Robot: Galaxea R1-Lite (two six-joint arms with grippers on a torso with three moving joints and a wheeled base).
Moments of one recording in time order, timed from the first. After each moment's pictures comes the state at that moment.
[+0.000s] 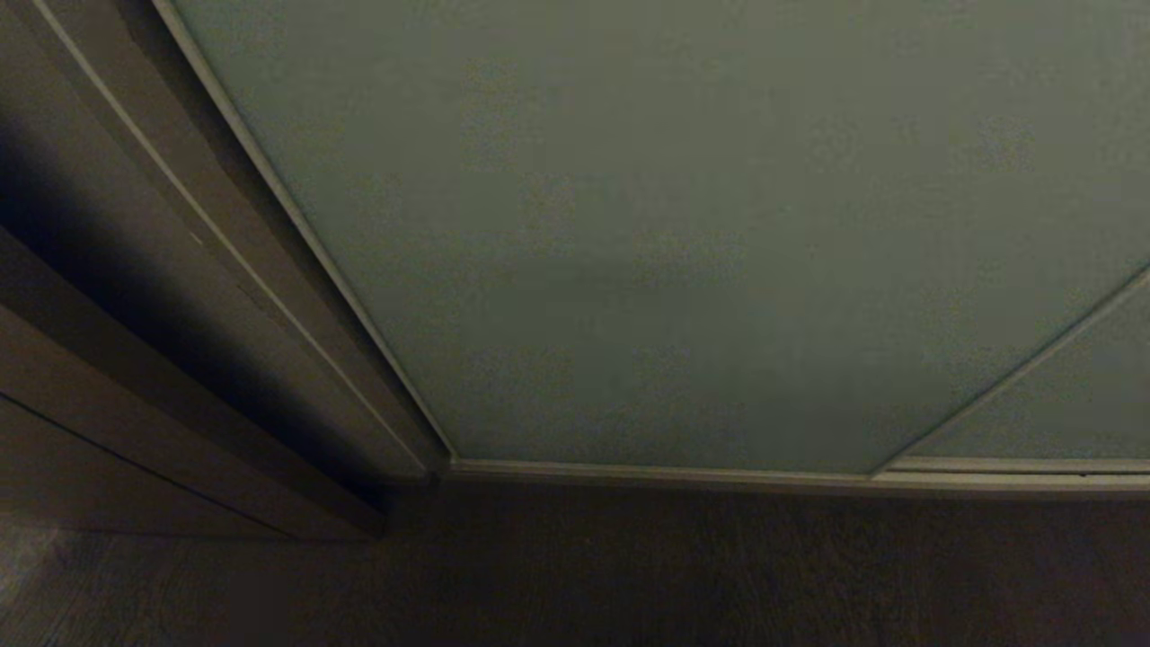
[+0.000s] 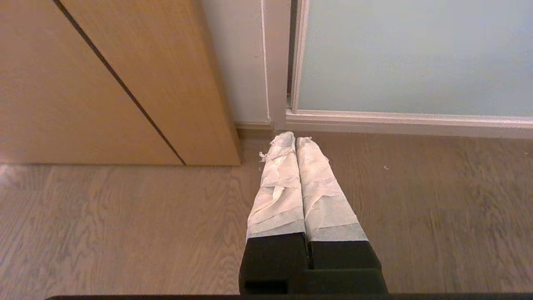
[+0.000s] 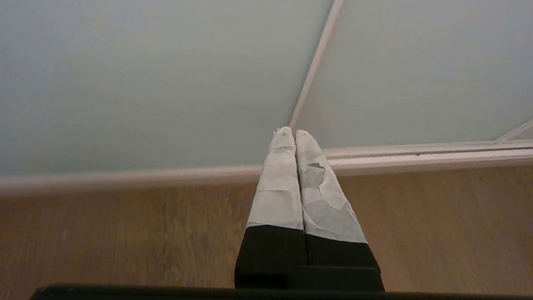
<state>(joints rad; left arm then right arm) 0.00 0.00 0.00 0.00 0.00 0.00 -0.09 0.61 -0.05 -0.64 -0.13 -0.03</state>
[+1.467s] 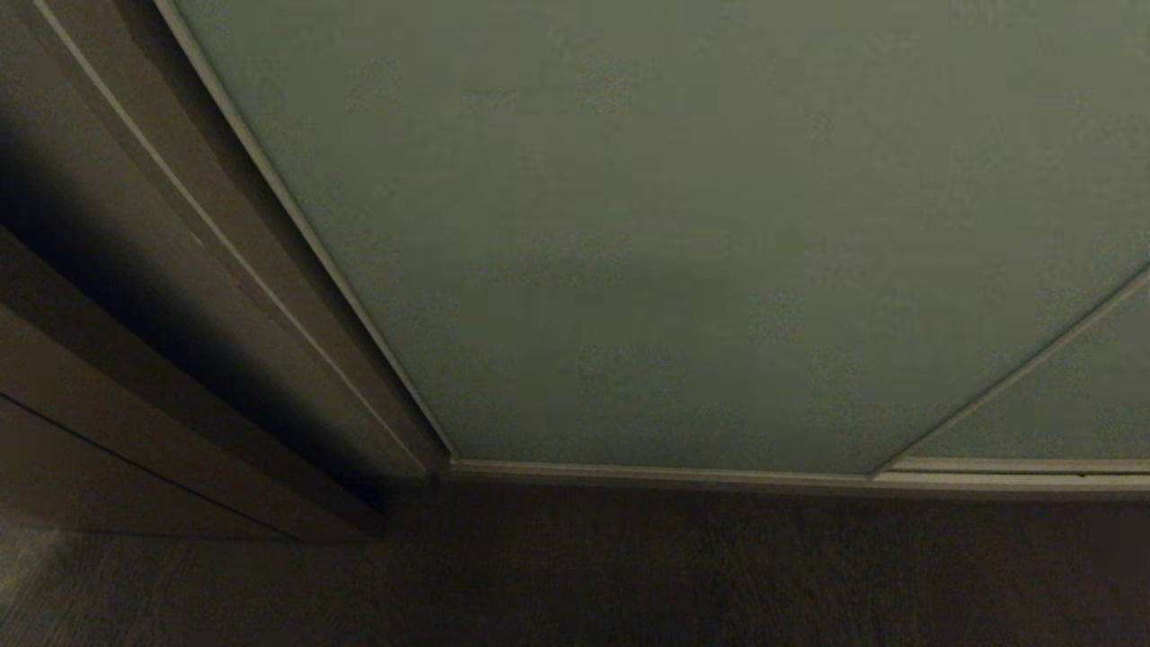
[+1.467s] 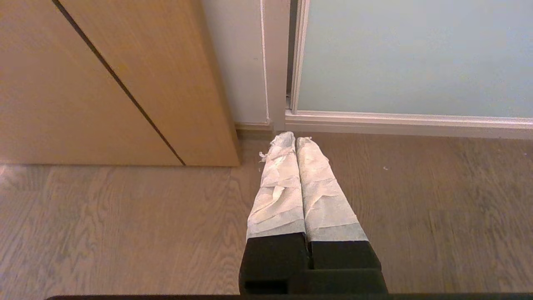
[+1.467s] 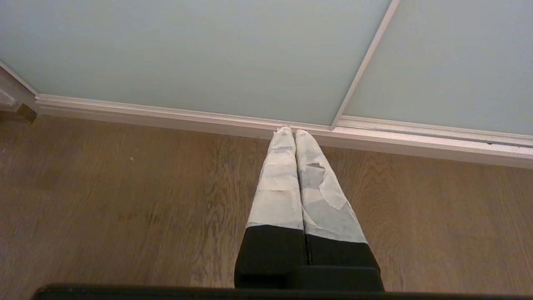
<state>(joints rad) 0.00 0.00 0.00 0.00 0.00 0.00 0.00 0.00 0.00 0.01 0.00 -0.01</state>
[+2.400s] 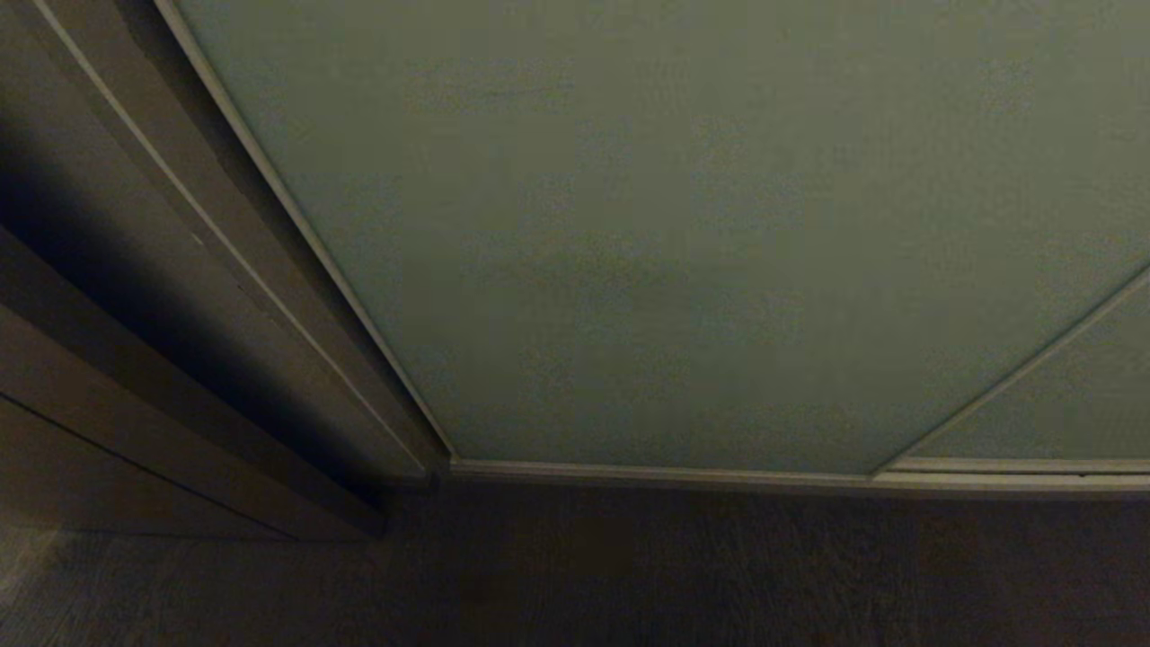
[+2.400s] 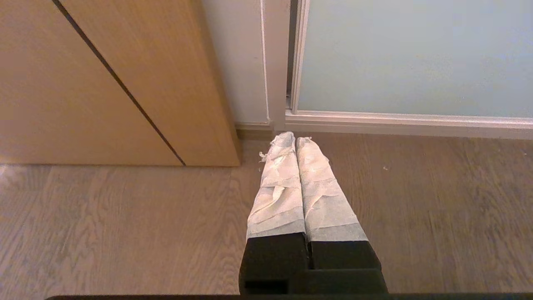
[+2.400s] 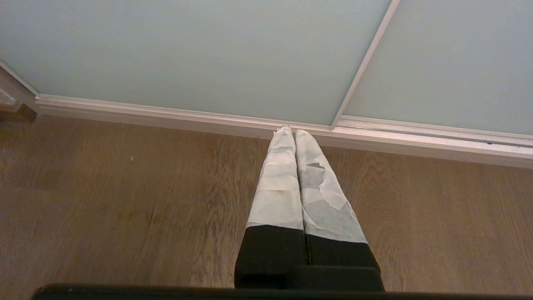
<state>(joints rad) 0.00 0.00 0.00 0.00 0.00 0.00 0.00 0.00 0.00 0.01 0.00 -0.02</state>
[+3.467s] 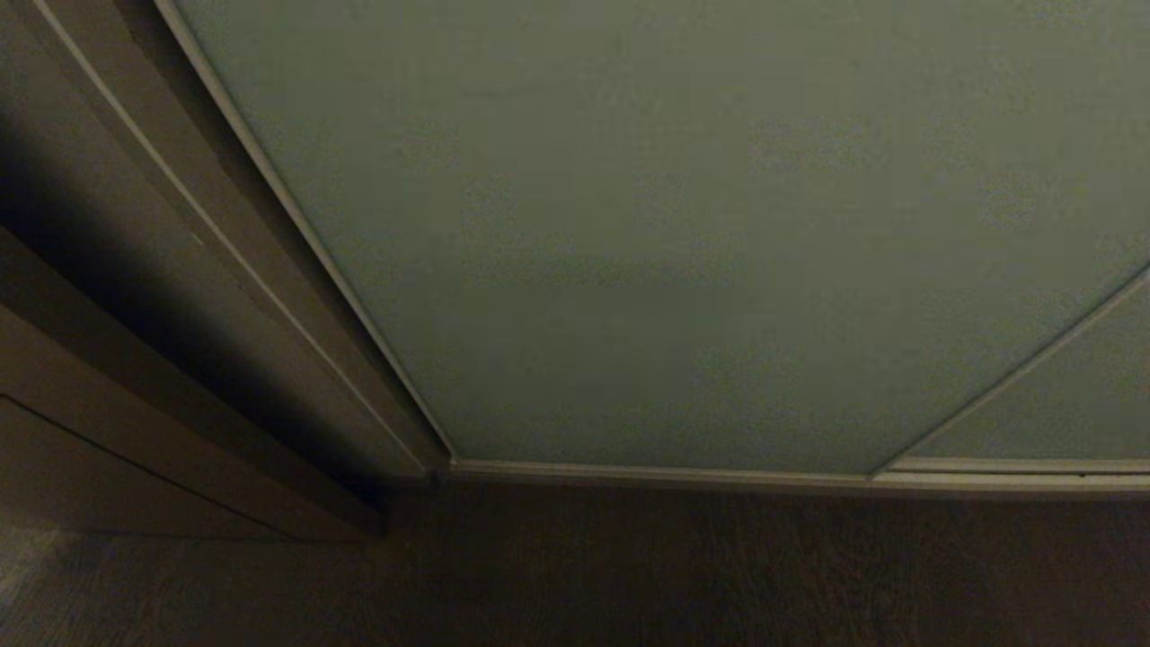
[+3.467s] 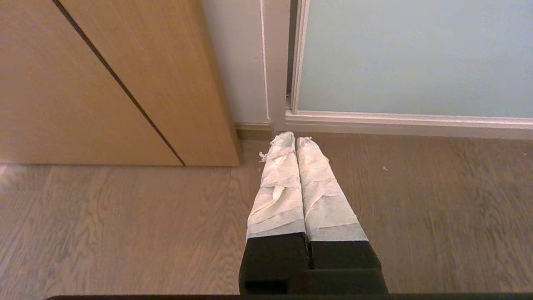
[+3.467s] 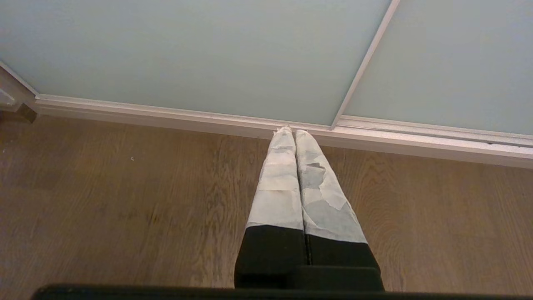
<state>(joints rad) 0.00 0.00 0.00 0.00 0.00 0.00 0.00 0.00 0.00 0.01 0.00 -0.01</state>
